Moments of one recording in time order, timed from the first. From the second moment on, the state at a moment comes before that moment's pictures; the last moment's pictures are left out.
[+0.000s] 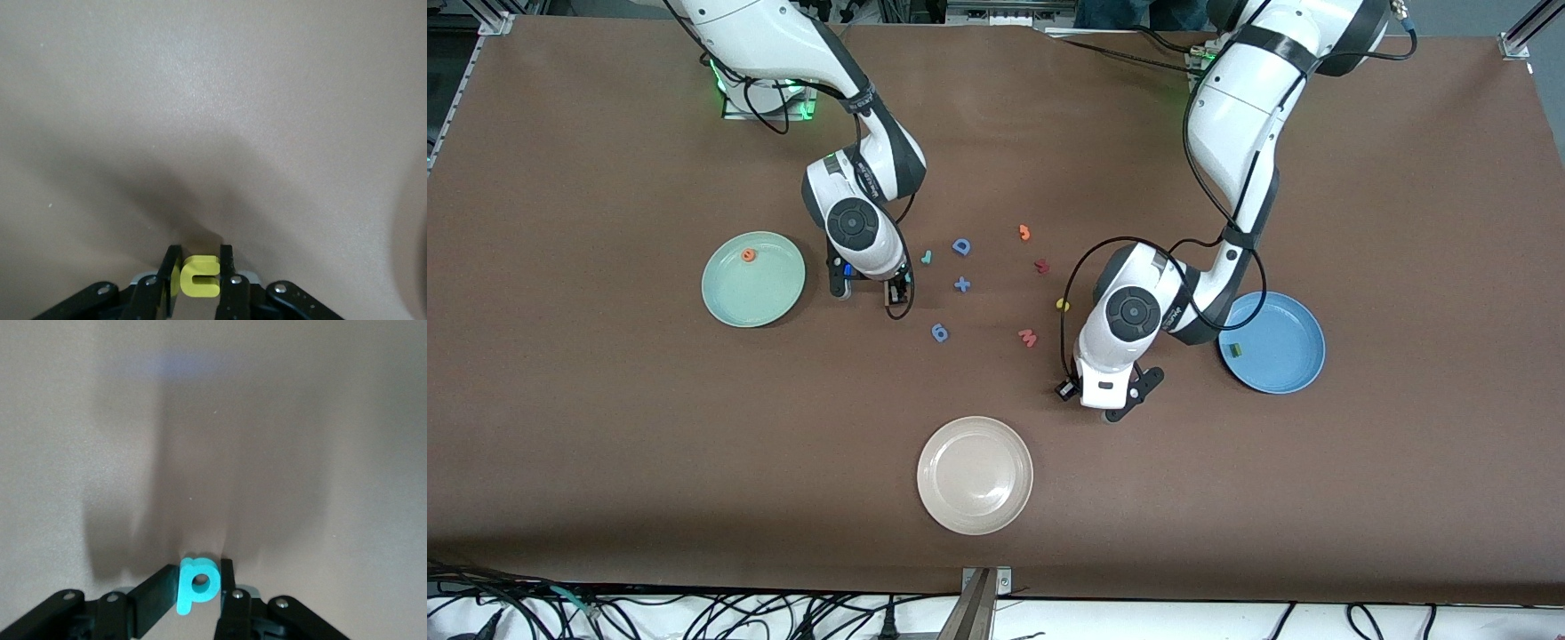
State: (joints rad) left arm -0.47 0.89 -0.03 -1.41 -0.05 2.37 -1.20; right arm 0.65 0.54 -0.04 -2.01 0.18 2.40 1.93
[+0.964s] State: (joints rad) left arm -0.21 0.79 -0.01 -1.36 0.00 2.12 -0.86; right arm 0.65 0.39 -0.26 -1.94 0.17 2.02 1.61
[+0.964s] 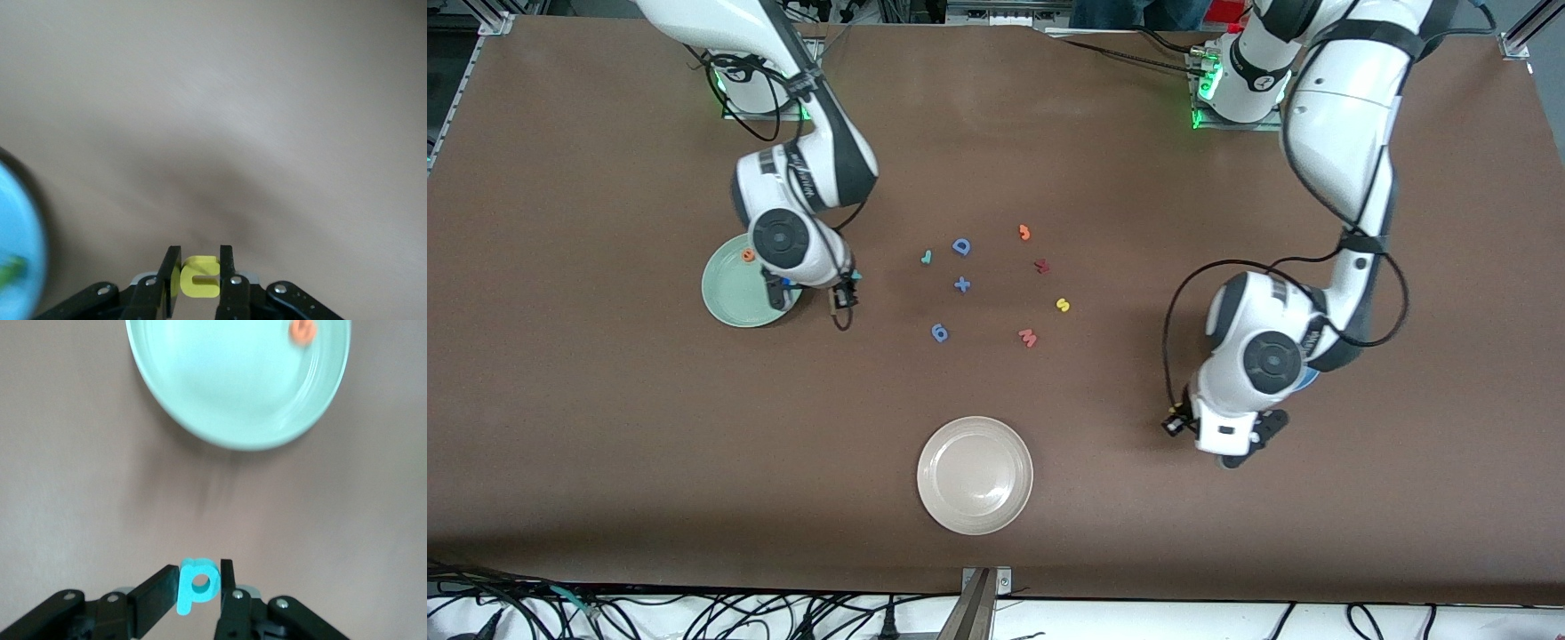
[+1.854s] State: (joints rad) left arm -0.13 0.78 -0.03 -1.44 0.34 1.81 -0.71; right arm 0.63 0.38 -0.48 -2.13 0.22 2.04 1.01
